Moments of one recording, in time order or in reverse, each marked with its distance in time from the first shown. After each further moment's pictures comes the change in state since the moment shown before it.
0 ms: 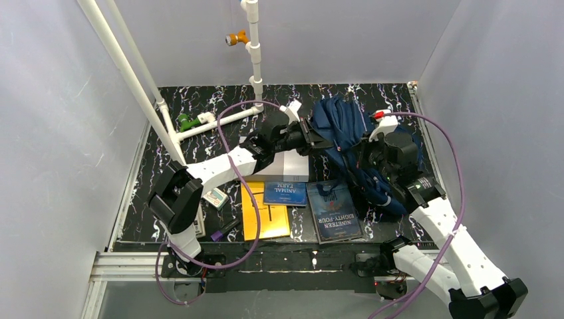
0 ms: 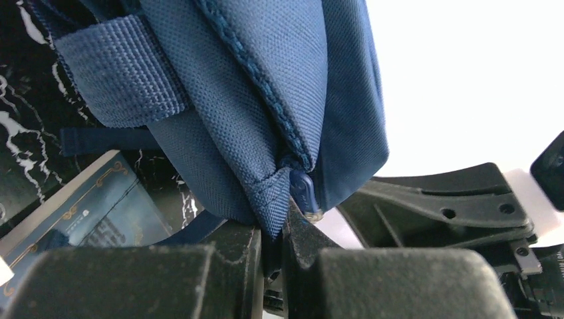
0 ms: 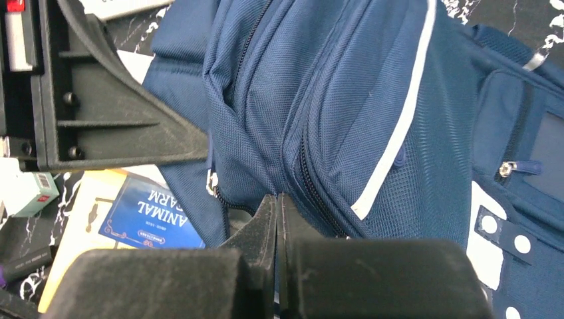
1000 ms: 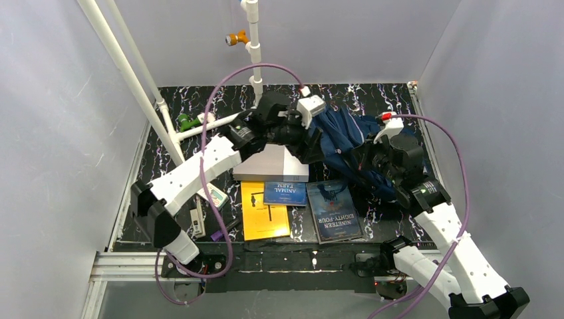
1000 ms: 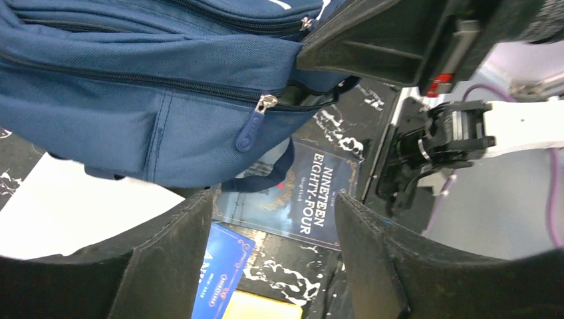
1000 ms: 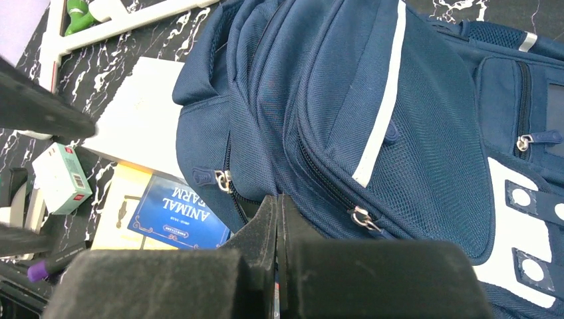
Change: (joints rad) left arm -0.043 -0.186 0.338 -0.785 0.042 1.072; right arm -0.014 -0.050 -0.003 -0.019 -0.043 0.081
